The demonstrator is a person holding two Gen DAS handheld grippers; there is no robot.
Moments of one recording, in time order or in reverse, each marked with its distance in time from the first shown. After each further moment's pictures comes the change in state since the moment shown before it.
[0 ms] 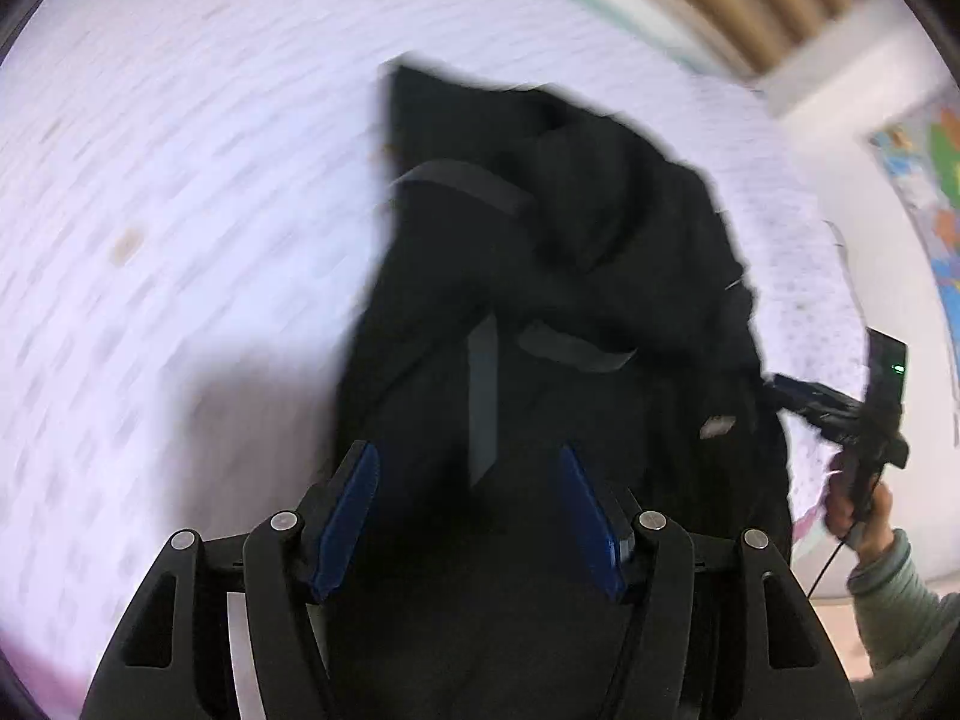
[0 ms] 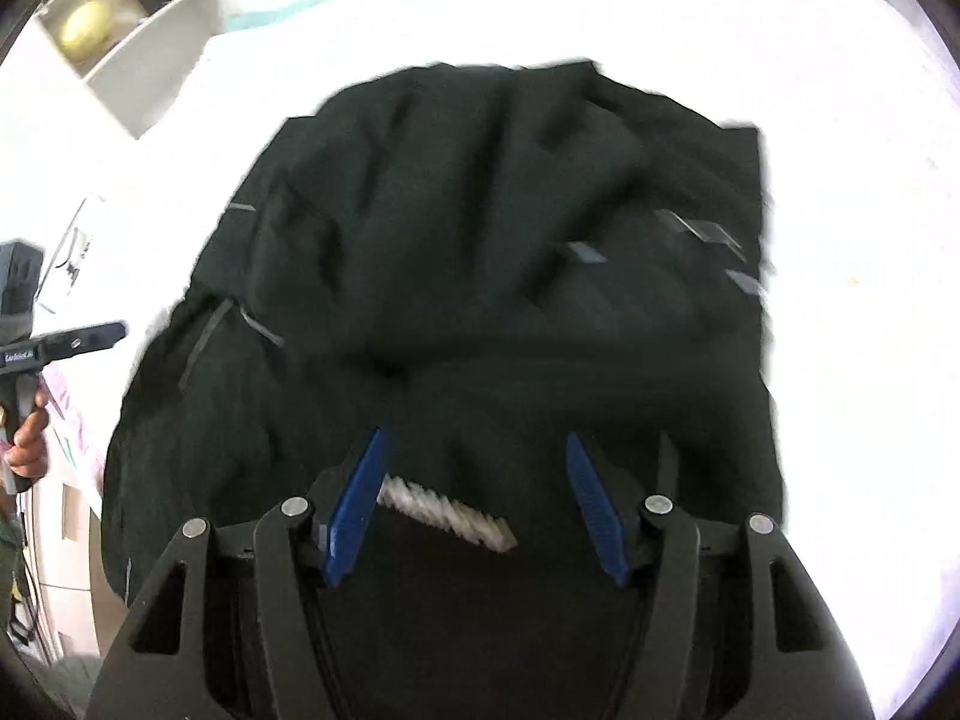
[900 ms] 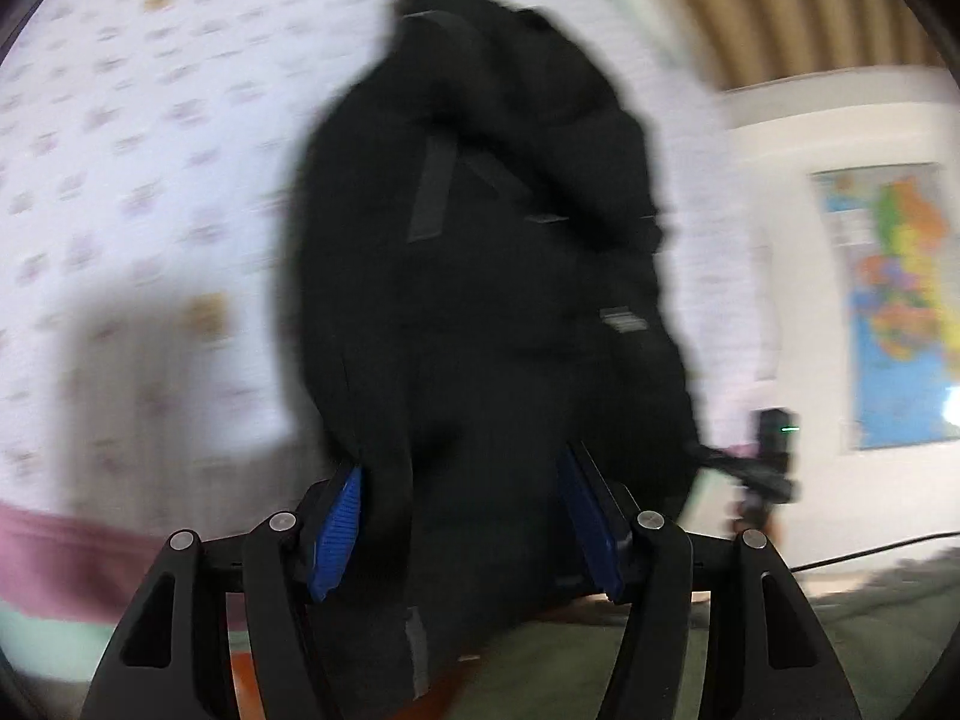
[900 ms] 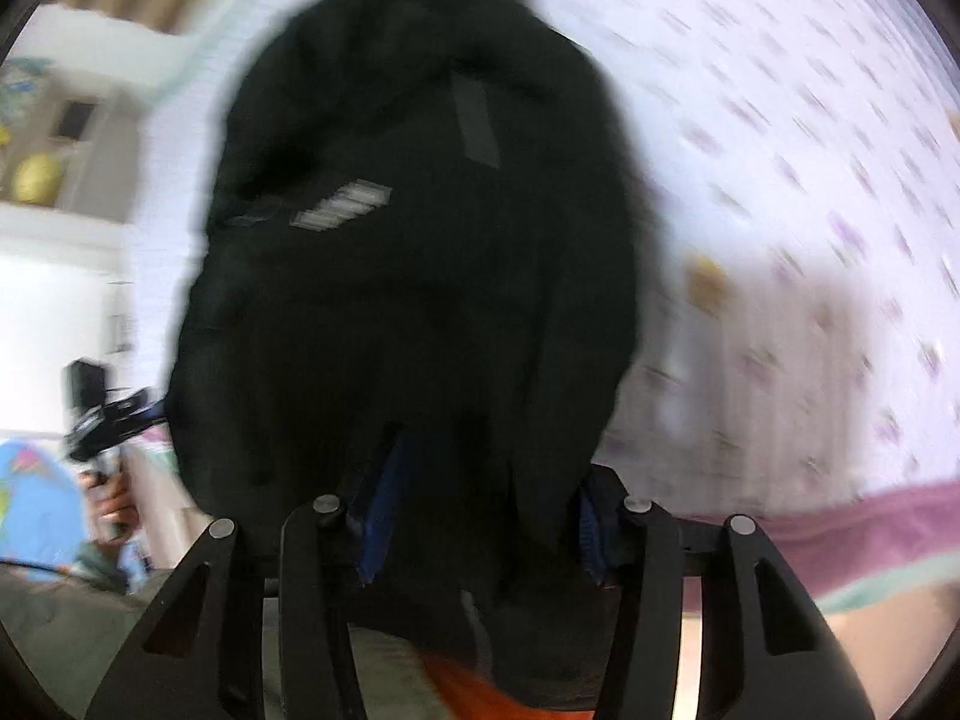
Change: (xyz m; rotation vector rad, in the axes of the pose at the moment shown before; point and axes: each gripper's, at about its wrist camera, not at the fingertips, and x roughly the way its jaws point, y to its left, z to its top) left arm 0.011 -0.012 -0.085 -0.165 0.098 -0.389; right arm -0.049 -0.070 -0.164 0.383 0.123 0.274
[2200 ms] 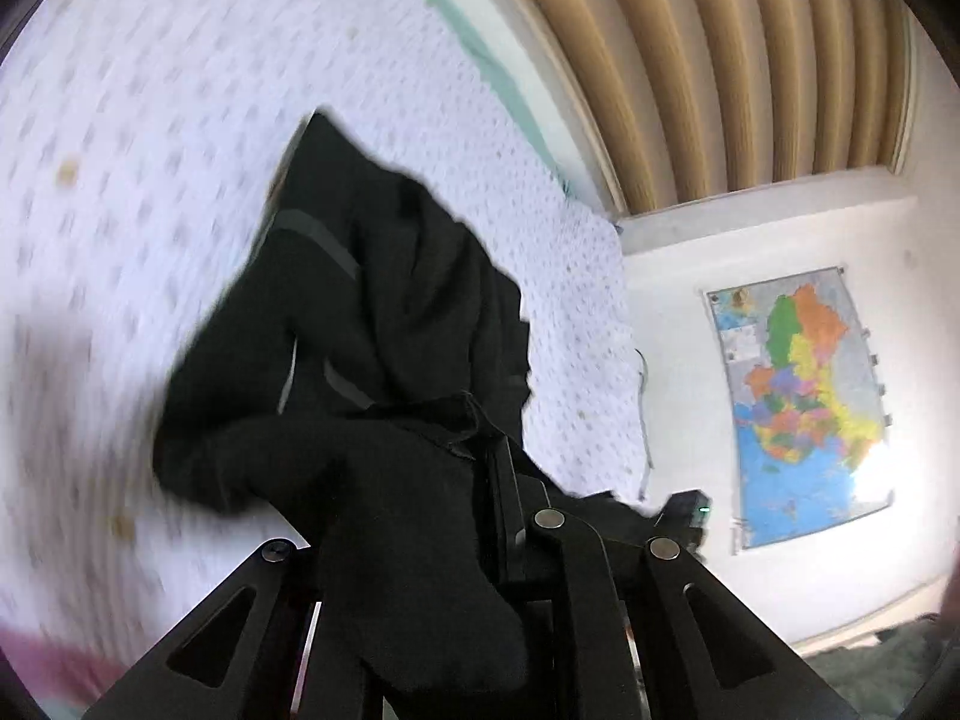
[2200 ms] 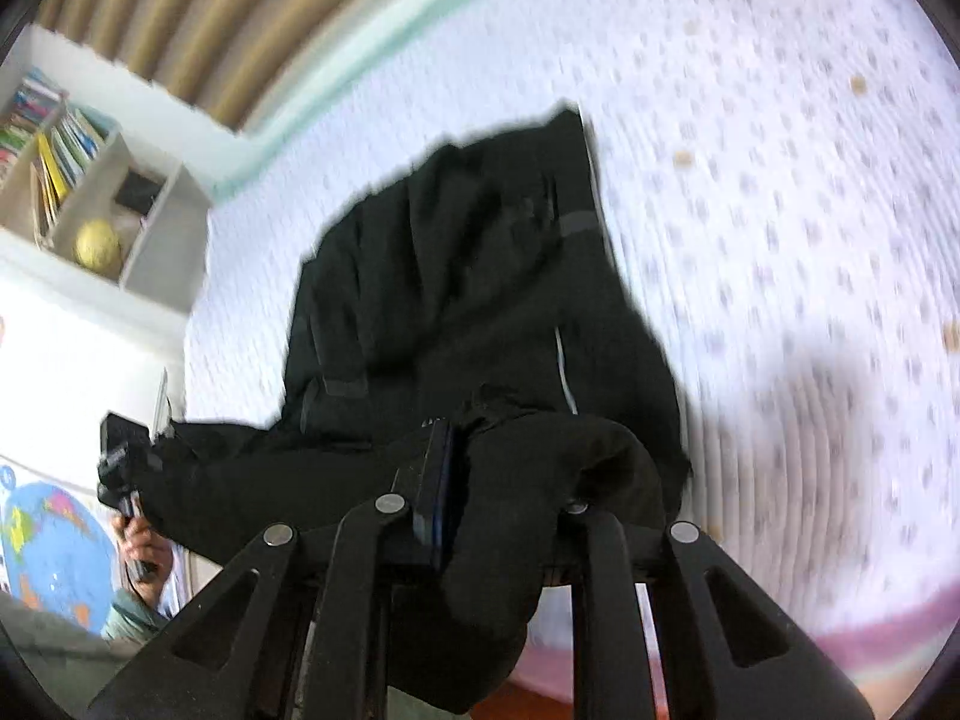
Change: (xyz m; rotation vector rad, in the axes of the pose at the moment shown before) left arm -0.044 -0.059 0.109 -0.019 -0.252 -0.178; right arm -0.075 0.039 0.090 -0.013 -0.290 0.040
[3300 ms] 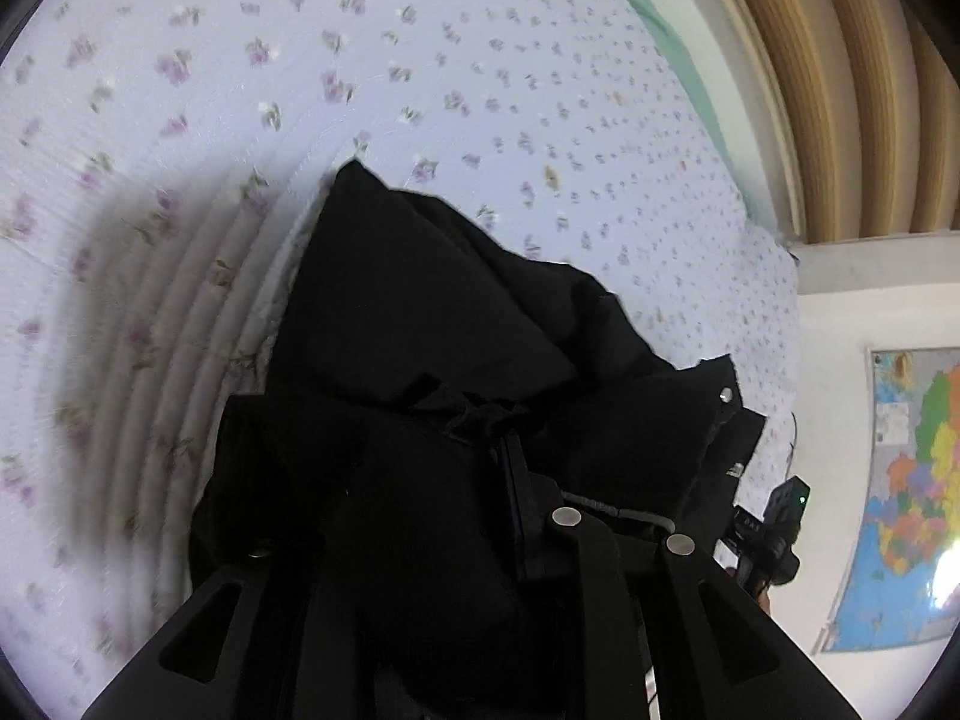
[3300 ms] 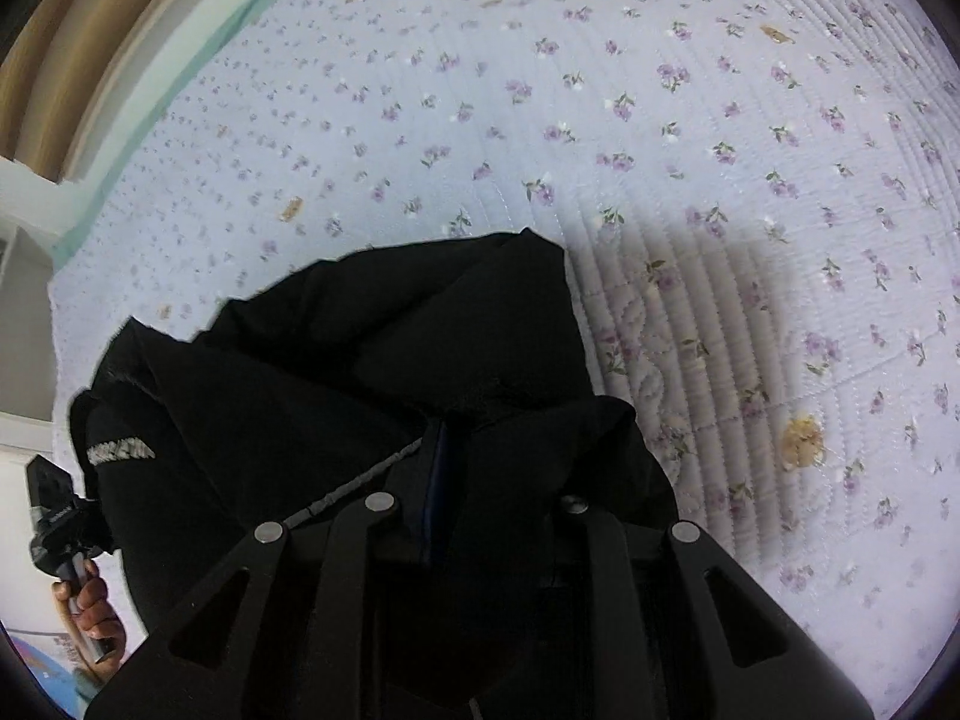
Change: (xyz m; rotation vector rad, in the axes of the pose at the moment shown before) left arm 0.185 0.092 0.182 -0.106 0.130 0.304; right arm 0.206 -0.050 0.203 0.110 0.109 -0.283
